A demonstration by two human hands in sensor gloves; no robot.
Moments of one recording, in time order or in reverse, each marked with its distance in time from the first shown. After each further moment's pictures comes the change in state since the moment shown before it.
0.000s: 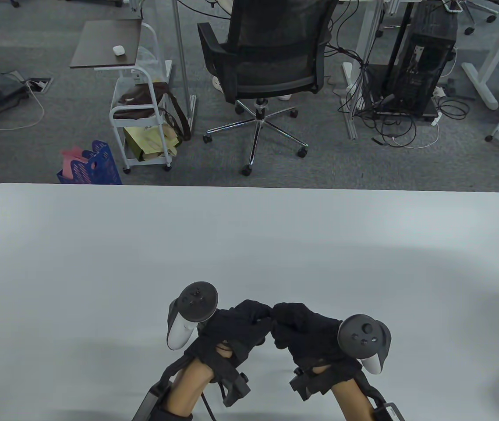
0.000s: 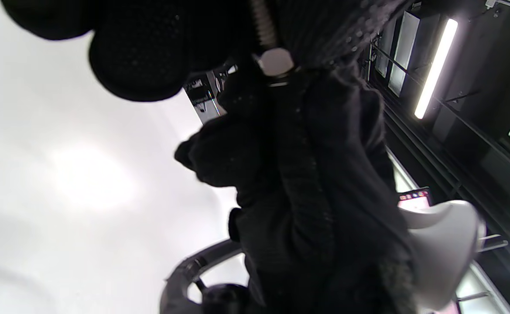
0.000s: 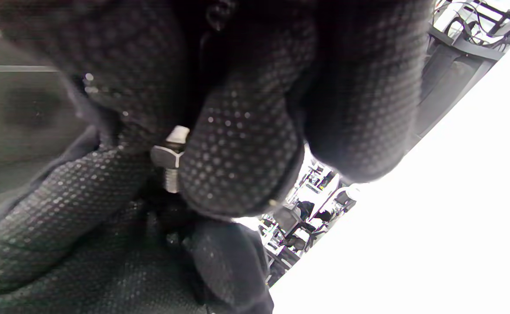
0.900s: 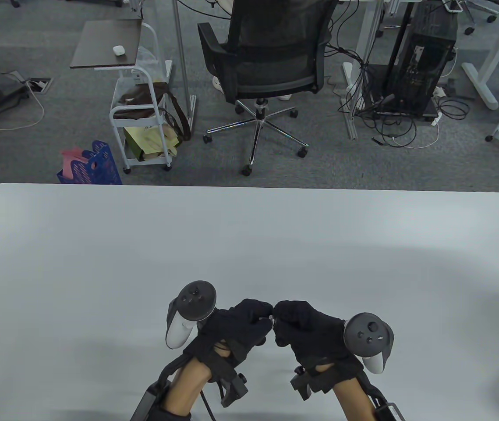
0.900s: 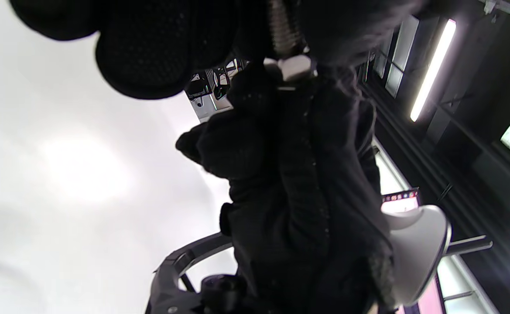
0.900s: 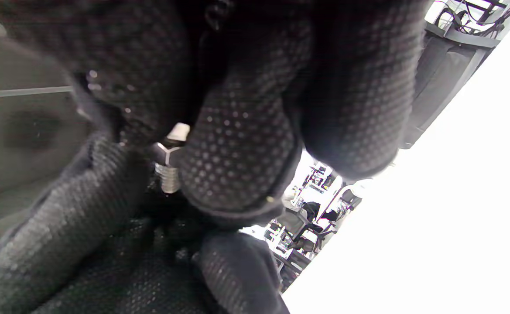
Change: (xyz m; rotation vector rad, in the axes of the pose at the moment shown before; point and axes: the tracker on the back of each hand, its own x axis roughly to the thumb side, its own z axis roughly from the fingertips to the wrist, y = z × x) left_hand -0.002 0.001 0.002 0.014 0.002 0.026; right_hand -0.002 -0.005 0.000 -0.023 0.015 -0.063
